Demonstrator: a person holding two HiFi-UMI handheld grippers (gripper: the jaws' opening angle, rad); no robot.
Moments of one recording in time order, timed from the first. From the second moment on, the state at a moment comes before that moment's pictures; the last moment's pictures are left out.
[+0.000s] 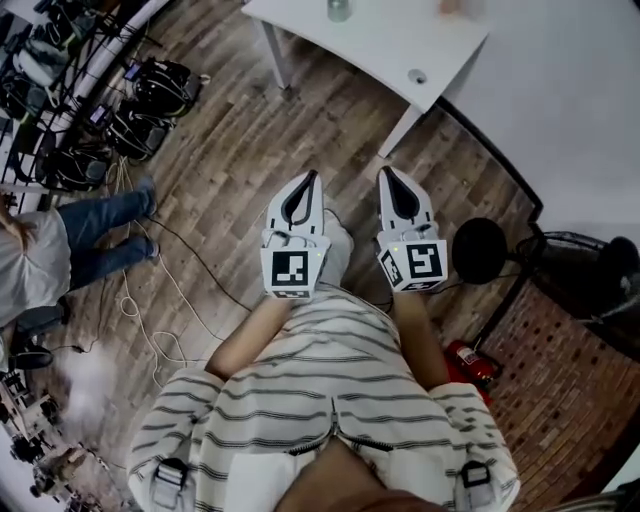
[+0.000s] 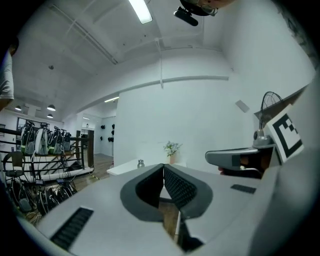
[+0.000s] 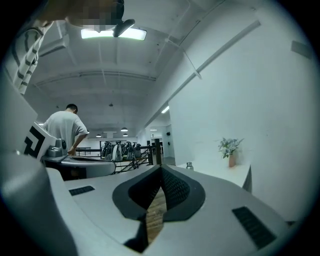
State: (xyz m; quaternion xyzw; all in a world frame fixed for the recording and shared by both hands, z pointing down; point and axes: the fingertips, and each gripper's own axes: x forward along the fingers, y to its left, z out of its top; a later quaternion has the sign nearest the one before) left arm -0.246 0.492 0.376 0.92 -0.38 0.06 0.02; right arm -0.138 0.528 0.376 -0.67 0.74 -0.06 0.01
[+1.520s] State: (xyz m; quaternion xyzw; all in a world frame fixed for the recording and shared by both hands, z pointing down) left arm -0.043 0.091 0.389 0.90 -0.43 0.10 0.03; right arm 0.045 0.092 0.370 -0.60 0.80 -0.06 -0.02
